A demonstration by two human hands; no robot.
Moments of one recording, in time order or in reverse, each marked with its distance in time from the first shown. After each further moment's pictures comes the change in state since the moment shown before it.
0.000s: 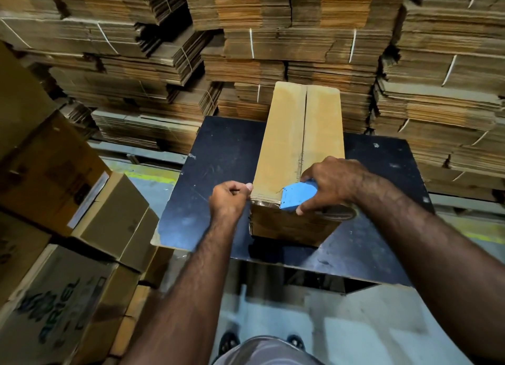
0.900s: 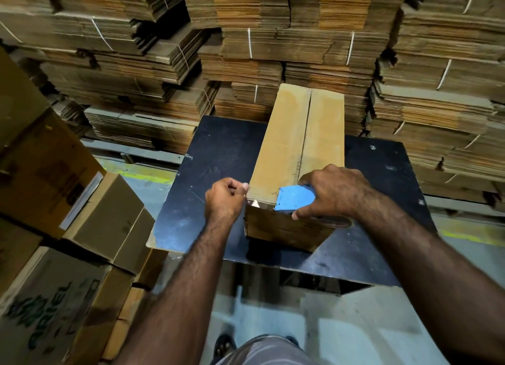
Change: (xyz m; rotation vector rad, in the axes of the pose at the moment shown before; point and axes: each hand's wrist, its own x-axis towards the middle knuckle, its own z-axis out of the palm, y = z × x) left_hand 0.006 0.005 -0.007 0.159 0.039 0.061; right_hand -0.012 -0.014 0.007 0.003 0.088 0.025
